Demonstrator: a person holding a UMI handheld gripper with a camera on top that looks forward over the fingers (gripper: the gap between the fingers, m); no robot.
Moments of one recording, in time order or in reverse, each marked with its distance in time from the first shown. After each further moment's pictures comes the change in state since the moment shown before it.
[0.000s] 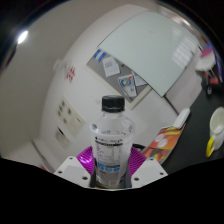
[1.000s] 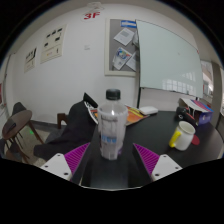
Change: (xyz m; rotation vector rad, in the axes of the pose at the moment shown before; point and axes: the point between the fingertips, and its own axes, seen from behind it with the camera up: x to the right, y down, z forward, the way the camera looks) arm 0.107 0.146 -0.076 -0.330 0.551 -0.717
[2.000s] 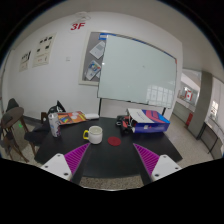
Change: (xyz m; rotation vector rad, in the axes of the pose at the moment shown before) arm 0.328 -0.062 -0.314 0.005 0.159 -0.081
